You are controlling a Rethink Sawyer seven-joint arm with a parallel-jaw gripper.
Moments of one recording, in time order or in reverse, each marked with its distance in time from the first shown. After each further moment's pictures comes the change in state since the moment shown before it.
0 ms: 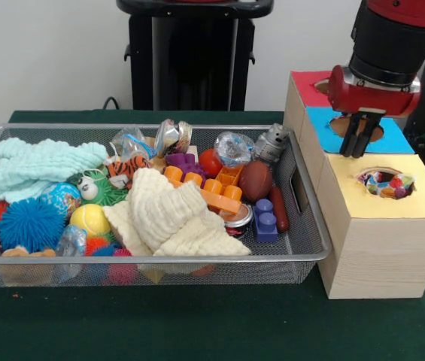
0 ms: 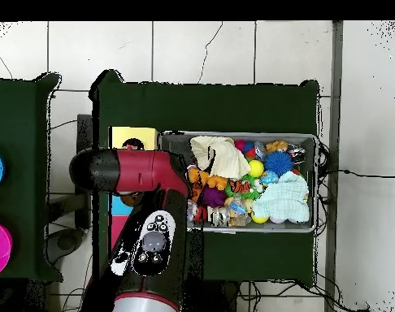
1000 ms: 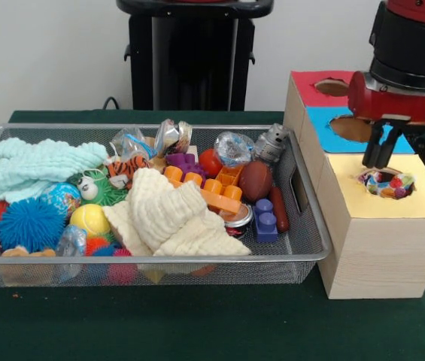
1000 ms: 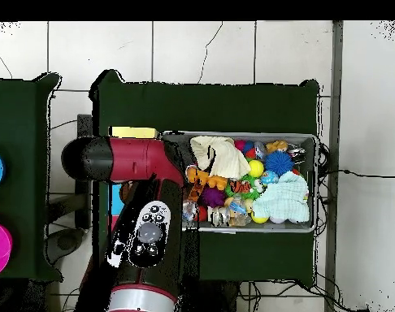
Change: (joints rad) arm 0.002 0.023 0.007 -0.094 0.018 0.012 0.000
